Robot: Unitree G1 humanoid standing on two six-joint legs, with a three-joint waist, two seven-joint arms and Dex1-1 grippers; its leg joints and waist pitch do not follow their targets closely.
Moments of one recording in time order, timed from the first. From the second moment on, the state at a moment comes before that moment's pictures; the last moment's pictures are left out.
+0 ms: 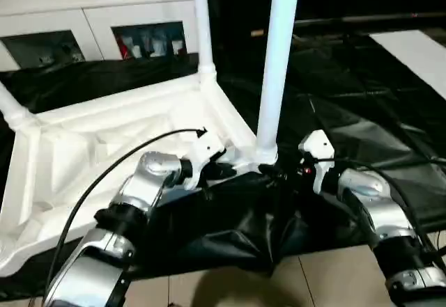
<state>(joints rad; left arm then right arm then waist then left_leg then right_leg) -0.63 0.22 -0.24 0.65 0.04 0.20 -0.97 -0.43 -0.35 0.09 0.53 0.13 -0.01 0.86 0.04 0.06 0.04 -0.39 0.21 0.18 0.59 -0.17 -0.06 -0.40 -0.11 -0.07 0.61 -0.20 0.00</state>
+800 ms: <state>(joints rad) -0.60 0.31 -0.33 0.53 0.04 0.20 -1.17 -0.47 -0.38 0.16 0.52 0.12 -0.08 1.05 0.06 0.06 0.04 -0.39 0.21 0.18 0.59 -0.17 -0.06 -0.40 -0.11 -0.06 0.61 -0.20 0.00</state>
